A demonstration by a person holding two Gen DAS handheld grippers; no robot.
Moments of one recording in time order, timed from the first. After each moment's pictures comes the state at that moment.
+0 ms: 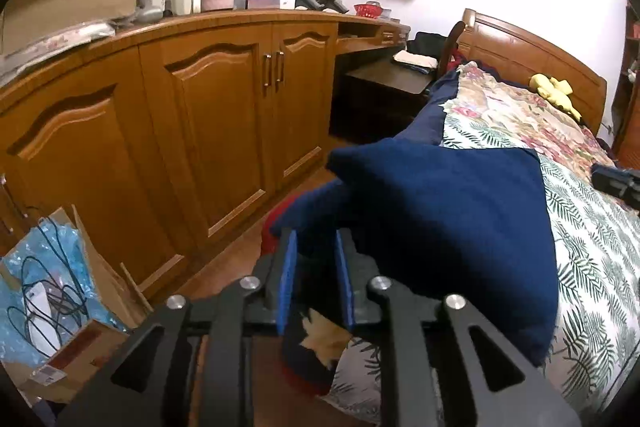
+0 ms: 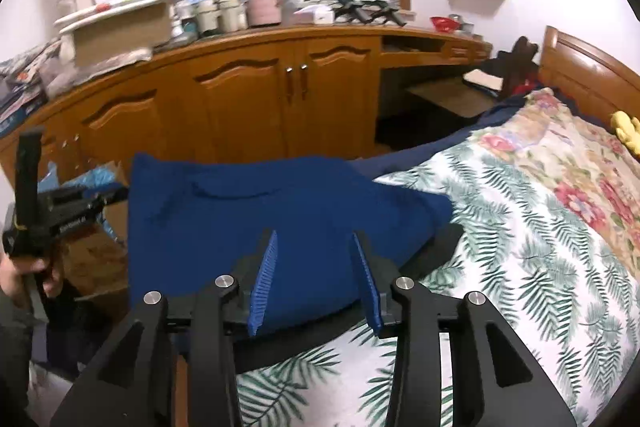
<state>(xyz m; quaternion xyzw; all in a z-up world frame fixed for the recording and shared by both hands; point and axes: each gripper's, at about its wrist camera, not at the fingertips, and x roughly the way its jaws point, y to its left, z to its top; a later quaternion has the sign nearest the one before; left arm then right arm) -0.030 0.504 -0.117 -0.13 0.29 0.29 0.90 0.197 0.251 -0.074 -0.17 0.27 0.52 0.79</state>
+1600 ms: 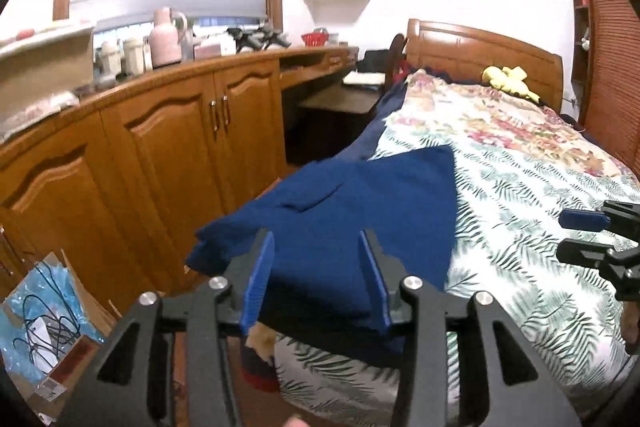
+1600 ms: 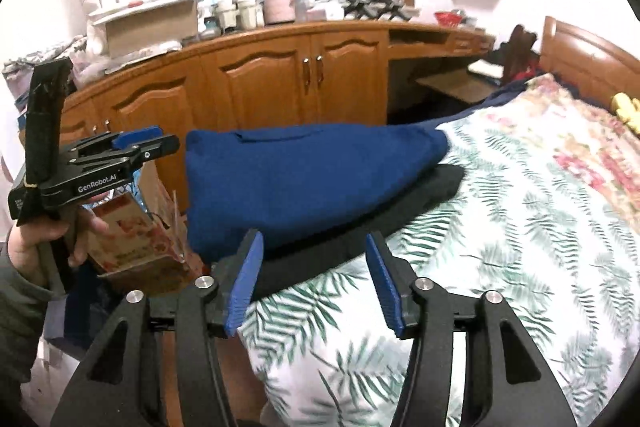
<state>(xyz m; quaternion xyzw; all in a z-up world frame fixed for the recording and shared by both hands) -0.025 0.390 -0.071 -0.06 0.25 0.23 0.94 0.134 0.155 -0.084 -0.15 0.27 0.52 0.79</state>
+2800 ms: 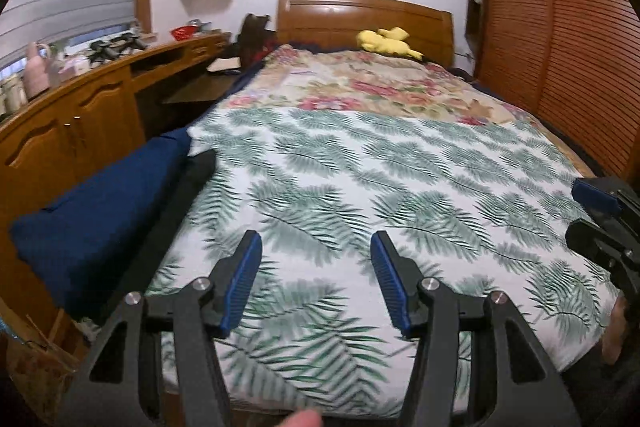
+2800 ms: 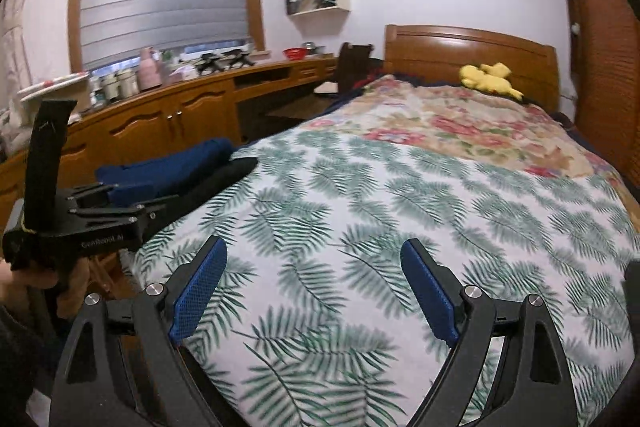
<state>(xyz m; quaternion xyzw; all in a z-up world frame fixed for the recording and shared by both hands) 0.065 0.094 -0.060 -0.03 0.30 0.04 0.95 0.123 -0.159 -0.058 -0.06 0.23 0.33 0.91</state>
